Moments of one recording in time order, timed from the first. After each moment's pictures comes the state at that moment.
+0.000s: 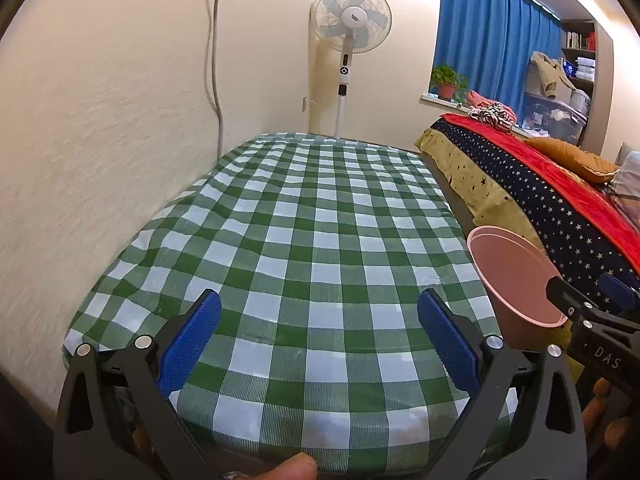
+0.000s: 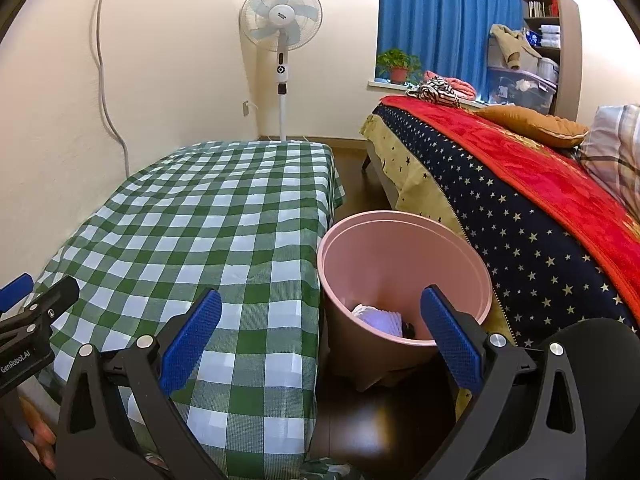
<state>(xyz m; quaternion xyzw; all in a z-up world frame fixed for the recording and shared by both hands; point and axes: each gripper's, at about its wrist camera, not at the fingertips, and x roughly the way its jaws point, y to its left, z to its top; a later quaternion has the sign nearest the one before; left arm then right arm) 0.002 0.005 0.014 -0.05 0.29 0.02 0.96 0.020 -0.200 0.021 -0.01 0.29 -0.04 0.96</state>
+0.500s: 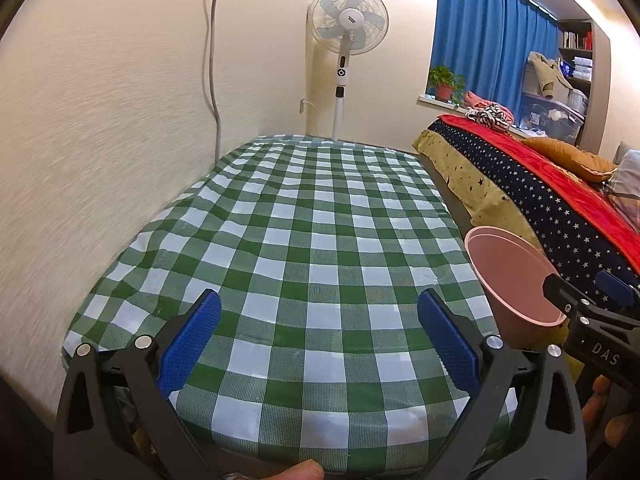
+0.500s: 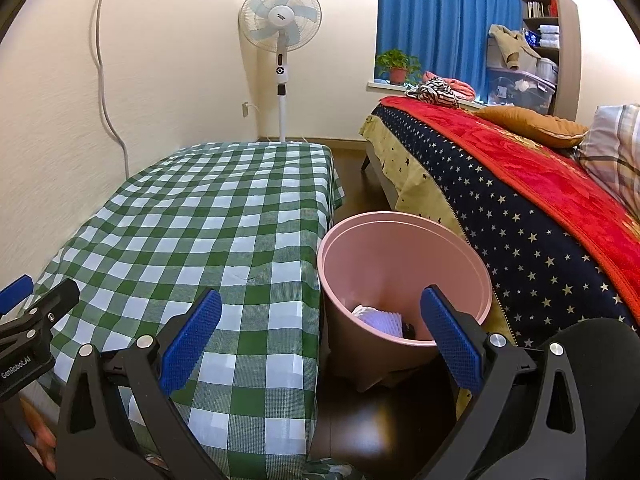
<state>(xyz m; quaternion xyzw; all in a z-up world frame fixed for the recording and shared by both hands) 0.000 0.002 0.013 -0.05 0.28 0.01 0.96 0.020 -0.197 0.022 -0.01 0.29 -0.05 0.96</state>
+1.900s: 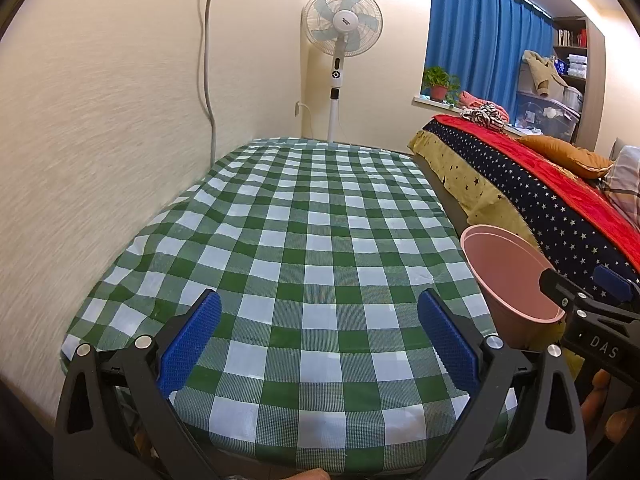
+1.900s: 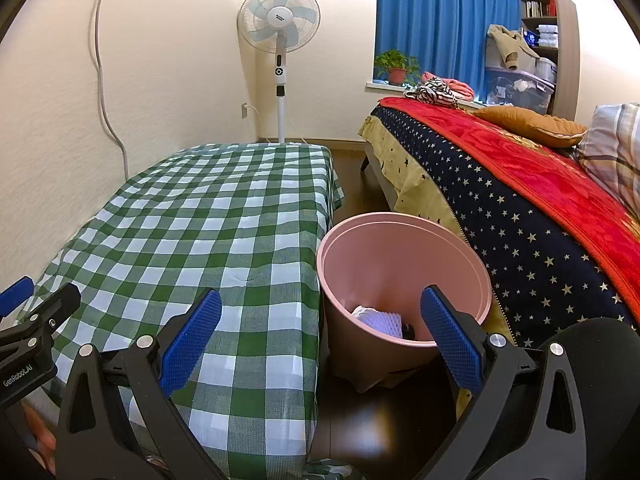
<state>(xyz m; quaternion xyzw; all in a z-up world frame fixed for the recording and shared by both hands) -0.002 -0.007 0.015 -0.05 0.28 0.01 0.96 0.021 -0.199 0.023 -0.01 0.29 -0.05 0.96</state>
